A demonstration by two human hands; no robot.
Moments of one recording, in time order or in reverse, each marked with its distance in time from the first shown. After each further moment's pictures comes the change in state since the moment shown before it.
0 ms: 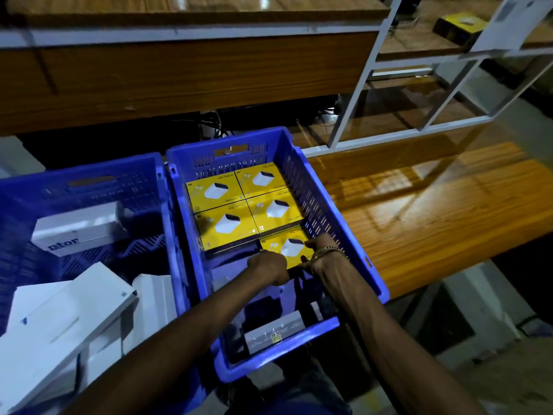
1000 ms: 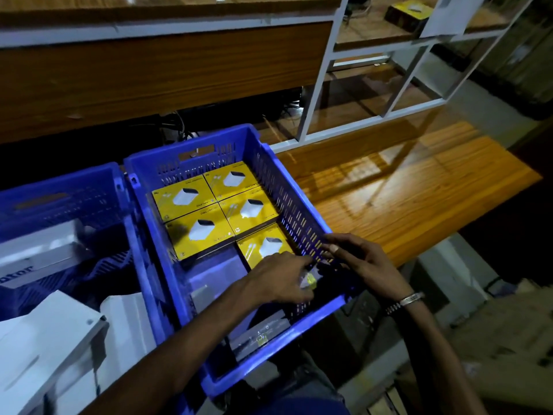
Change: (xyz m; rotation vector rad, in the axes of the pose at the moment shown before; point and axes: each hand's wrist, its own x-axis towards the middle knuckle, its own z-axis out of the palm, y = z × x) left_hand -0.032 0.030 0.007 0.054 0.262 0.668; right_hand -0.044 0.002 -0.130 -0.356 -0.306 -0.662
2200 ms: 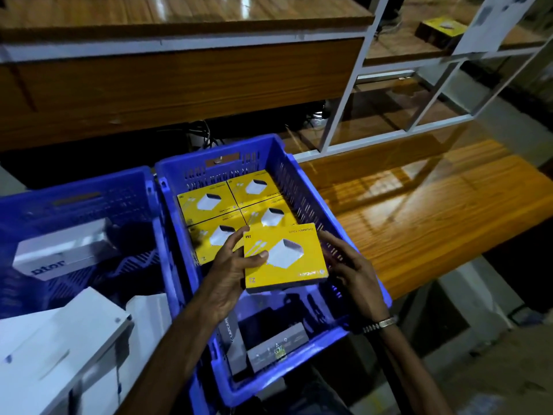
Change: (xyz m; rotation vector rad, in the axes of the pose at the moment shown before) left_hand -0.079 -0.045 -0.044 -1.676 0.611 -0.465; right_hand 0.009 0.002 0.066 0.280 -0.036 -0.126
